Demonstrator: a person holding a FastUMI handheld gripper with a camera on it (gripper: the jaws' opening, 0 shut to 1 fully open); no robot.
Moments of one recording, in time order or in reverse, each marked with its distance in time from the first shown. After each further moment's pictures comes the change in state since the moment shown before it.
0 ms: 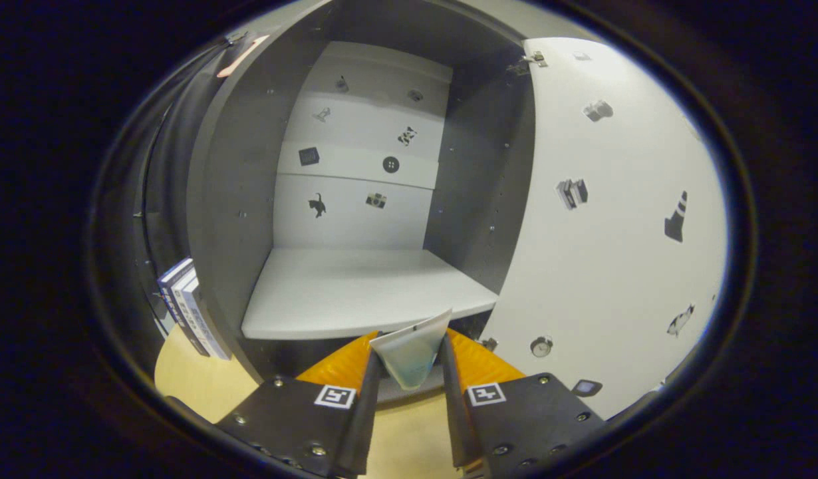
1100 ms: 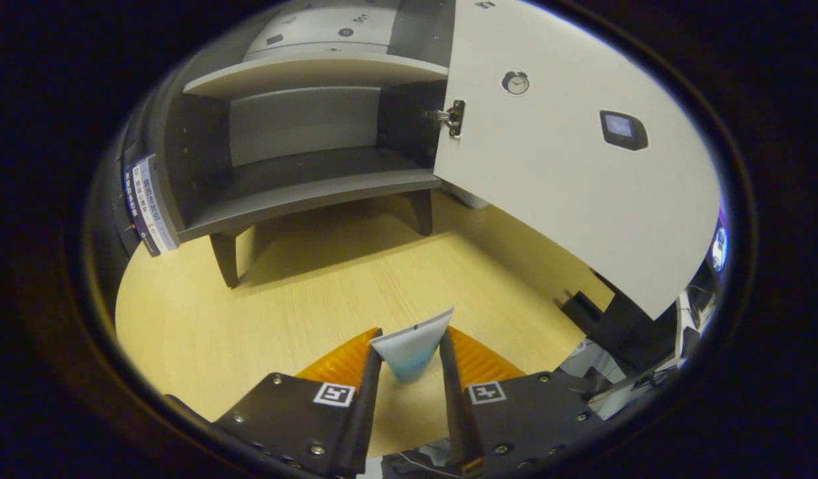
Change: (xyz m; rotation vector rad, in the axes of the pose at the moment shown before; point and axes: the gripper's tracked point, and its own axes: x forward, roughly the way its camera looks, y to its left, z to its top) arm -0.033 -0.052 -0.338 0.061 0.415 -0.085
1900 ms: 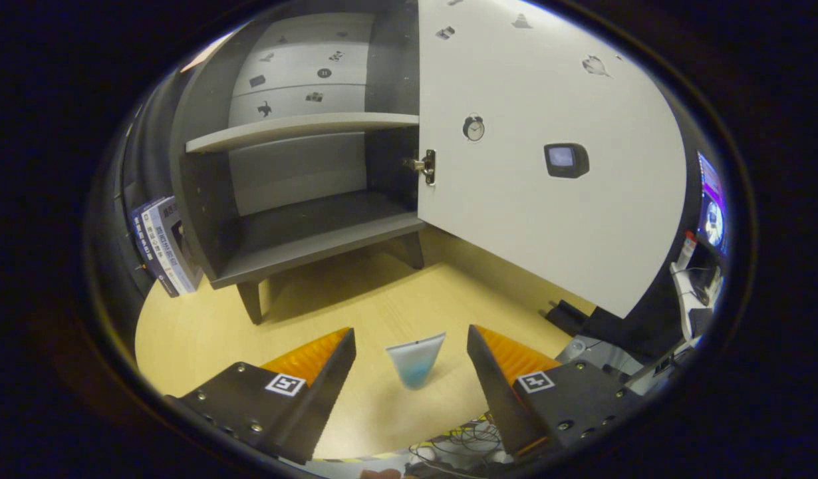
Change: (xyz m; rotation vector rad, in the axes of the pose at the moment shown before) arm -0.046 -0.010 0.028 0.119 -0.127 0.013
